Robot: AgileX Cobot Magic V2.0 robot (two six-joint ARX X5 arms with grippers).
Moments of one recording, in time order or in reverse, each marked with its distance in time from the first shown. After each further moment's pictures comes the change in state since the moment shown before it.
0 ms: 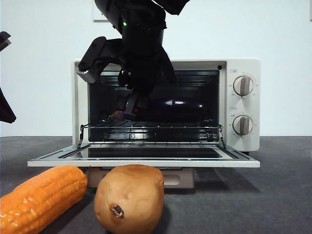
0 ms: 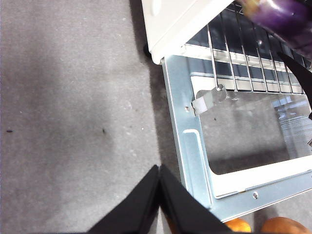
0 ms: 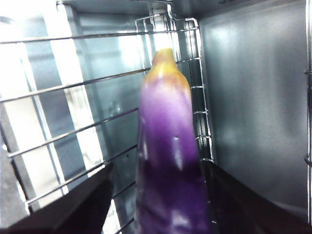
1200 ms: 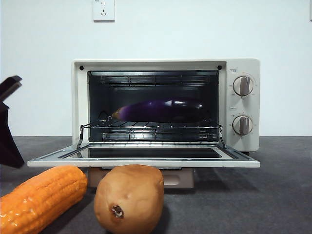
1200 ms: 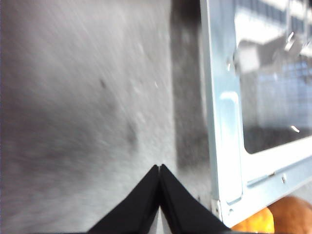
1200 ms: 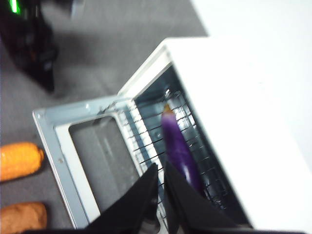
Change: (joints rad) left arm -0.010 0.301 0.000 0.038 0.123 0.001; right arm 0.308 -0.645 0.001 -0.518 -0.084 0.443
